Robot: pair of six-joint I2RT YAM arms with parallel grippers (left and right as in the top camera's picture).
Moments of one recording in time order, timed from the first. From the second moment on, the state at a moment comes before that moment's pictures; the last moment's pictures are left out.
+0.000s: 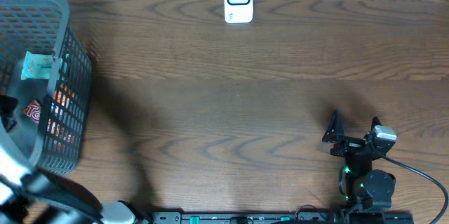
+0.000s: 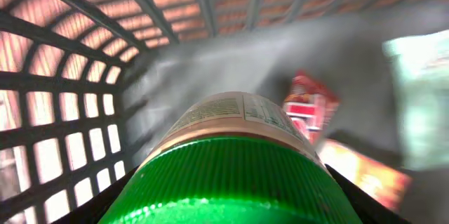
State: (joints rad) left arm 0.82 1.58 1.42 -0.95 -0.20 -0.50; right arm -0.01 0.01 0.01 -0.06 0.10 0.24
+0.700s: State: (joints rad) left arm 0.63 1.04 1.43 -0.87 0.45 -0.48; right arm -0.01 0.01 0.01 -0.06 0.10 0.24
